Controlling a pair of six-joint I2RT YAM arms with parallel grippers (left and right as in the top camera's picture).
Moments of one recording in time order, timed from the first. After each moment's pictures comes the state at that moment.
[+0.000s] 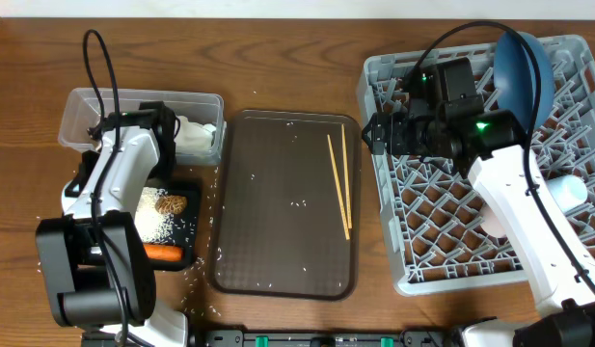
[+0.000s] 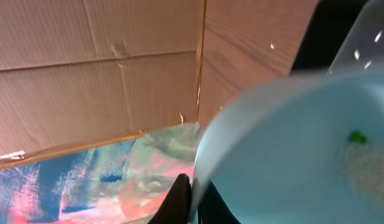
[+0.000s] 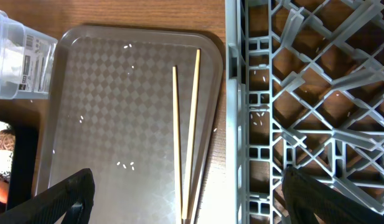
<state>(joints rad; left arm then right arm) 0.08 1.75 1.21 -1.25 -1.16 -0.25 0.28 1.53 1.35 -0.86 -0.21 0.30</state>
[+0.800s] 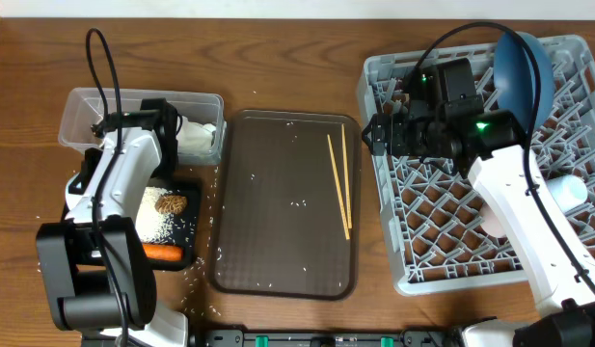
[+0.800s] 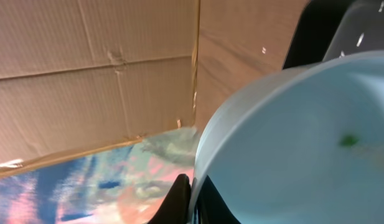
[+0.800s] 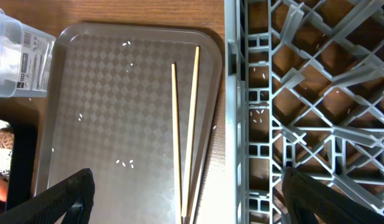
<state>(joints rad) 0.06 1.73 1.20 -1.24 -1.14 -0.21 0.28 1.53 1.35 -0.87 -0.21 0.30</state>
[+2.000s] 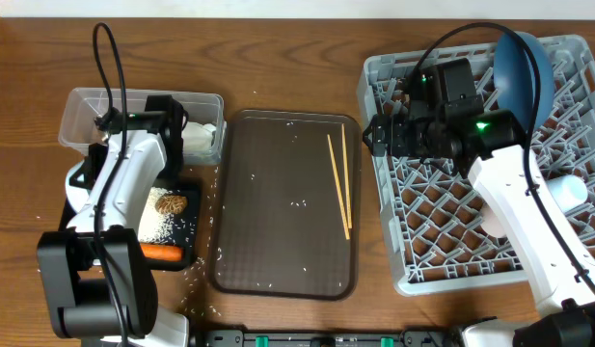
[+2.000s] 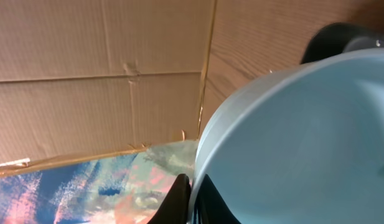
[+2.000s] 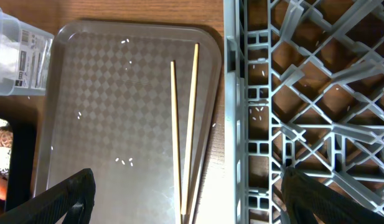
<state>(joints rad) 0.03 1.69 1.20 -1.19 -1.18 -0.22 0.28 1.53 1.35 -0.87 -0.21 0.30</state>
